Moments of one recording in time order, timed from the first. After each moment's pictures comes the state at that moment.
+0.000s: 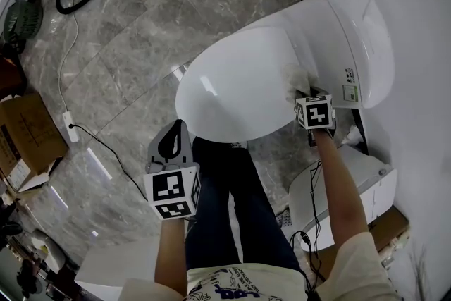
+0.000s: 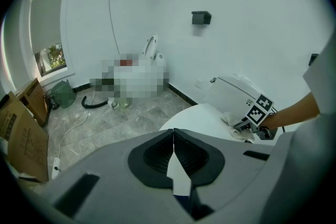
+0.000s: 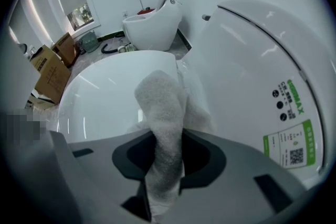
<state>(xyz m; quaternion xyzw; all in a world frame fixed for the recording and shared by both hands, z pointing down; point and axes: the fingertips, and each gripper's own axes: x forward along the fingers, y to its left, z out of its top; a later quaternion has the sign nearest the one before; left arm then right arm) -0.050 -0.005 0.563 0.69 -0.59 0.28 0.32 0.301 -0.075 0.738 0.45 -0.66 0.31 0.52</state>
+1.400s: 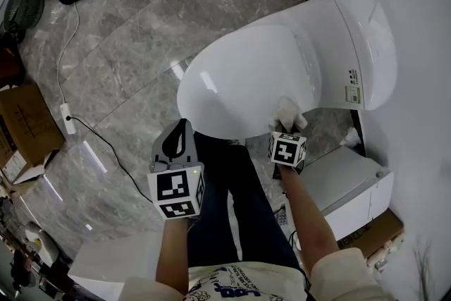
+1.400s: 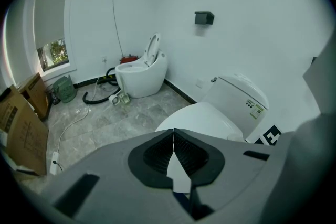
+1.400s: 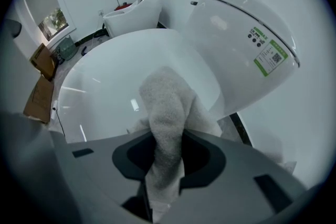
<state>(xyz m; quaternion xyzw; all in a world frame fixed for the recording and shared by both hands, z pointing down) -0.050 0.006 0.568 0.68 -0.59 0.28 0.33 0.260 0.048 0.752 0.54 -0.57 0.37 0.51</state>
